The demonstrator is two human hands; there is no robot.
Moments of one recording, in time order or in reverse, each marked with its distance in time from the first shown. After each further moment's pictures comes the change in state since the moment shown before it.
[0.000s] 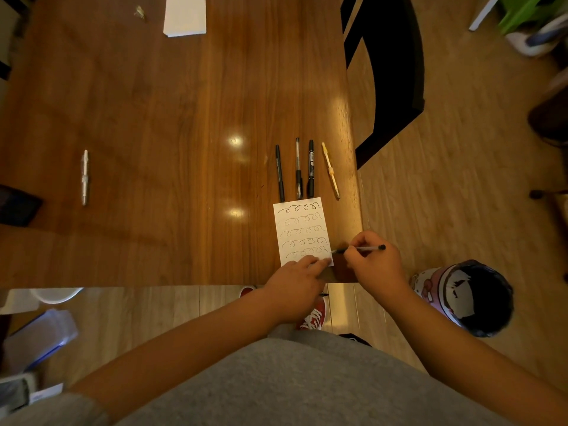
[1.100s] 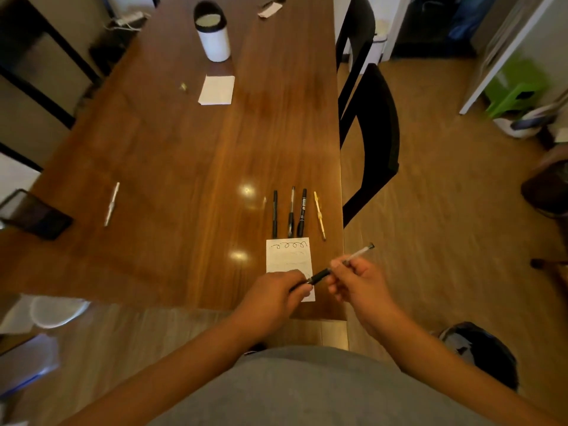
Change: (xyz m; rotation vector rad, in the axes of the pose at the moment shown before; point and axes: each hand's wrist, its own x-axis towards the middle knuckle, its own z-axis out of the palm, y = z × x) left_hand -0.021 0.033 -0.072 -0.625 0.393 -0.403; right_hand -0.022 -0.051 -0.050 0.508 -0.286 0.023
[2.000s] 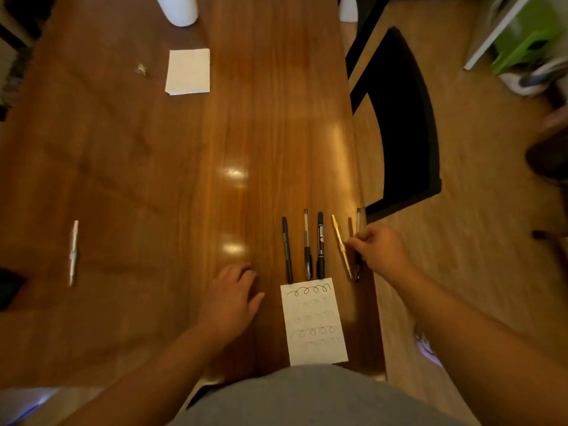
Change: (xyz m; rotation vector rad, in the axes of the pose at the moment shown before) left_hand 0.096 -0.148 -0.072 0.427 -0.052 -0.196; right_hand 0.218 -0.004 -0.009 -0.785 0.287 0.108
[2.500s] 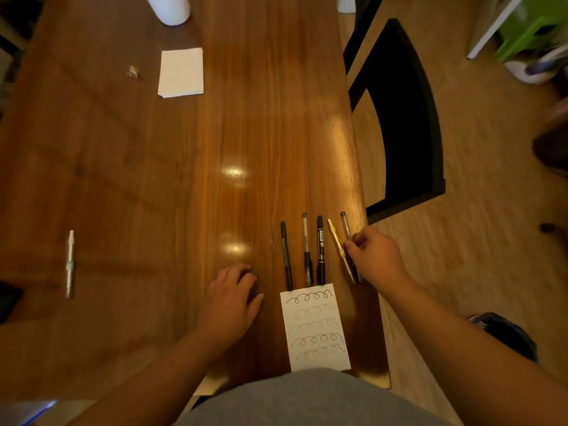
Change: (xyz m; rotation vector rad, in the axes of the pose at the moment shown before) left_hand 0.012 -0.005 0.004 0.030 0.067 0.053; right_hand 0.004 0.005 0.018 -0.057 0.078 -0.061
